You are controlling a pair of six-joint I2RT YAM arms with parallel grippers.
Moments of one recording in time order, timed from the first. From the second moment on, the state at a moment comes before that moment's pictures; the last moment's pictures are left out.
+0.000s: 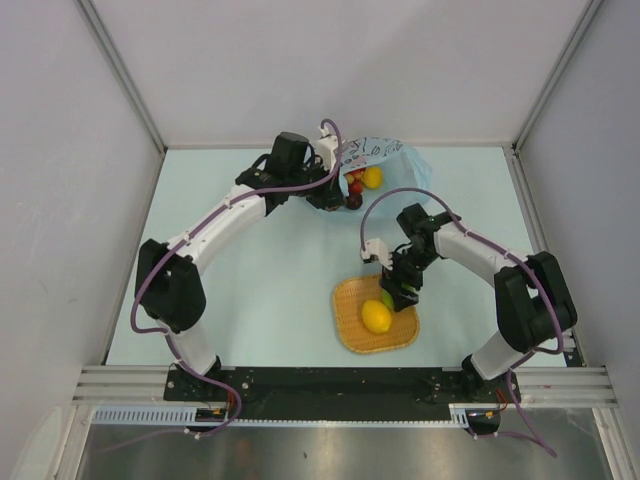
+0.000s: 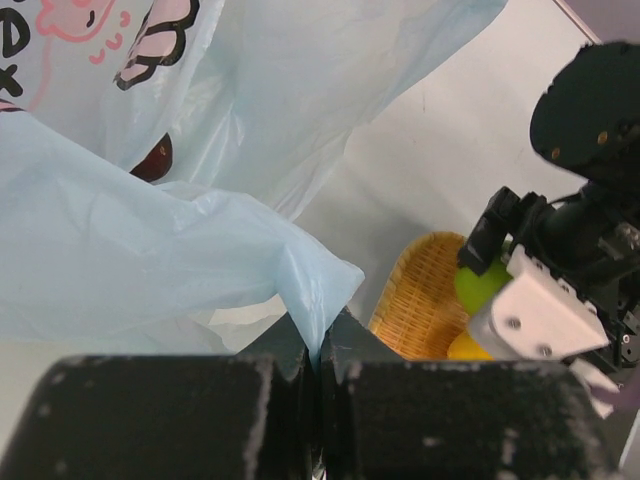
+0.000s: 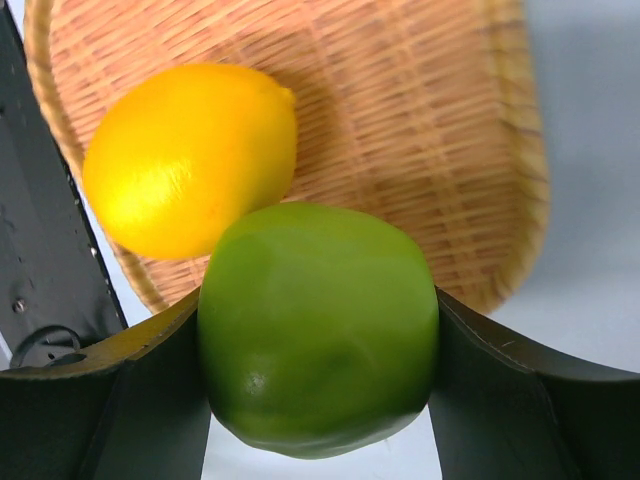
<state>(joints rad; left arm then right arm) -0.54 1.75 1.57 -0.43 0.49 -0.03 0.44 1.60 1.04 -0.92 -0.55 -0.90</state>
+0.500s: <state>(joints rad) -0.54 1.76 1.57 -0.43 0.49 -0.04 0.47 1.60 1.04 -0.93 -0.50 -0.96</state>
